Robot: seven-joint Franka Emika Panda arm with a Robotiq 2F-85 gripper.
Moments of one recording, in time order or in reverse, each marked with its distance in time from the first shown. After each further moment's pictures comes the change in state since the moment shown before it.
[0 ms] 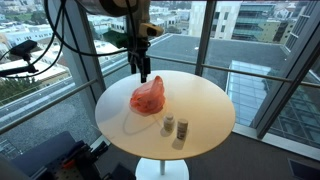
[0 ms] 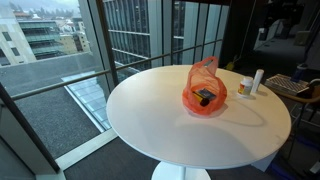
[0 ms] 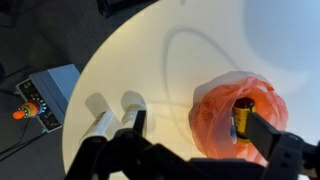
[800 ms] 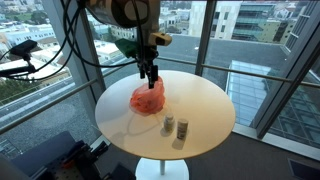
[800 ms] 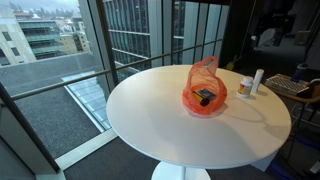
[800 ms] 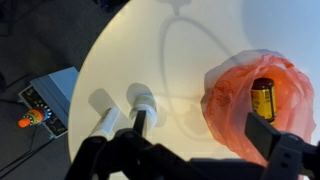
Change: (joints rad) arm -0.013 0.092 -0.032 0.021 0.001 0.089 0.050
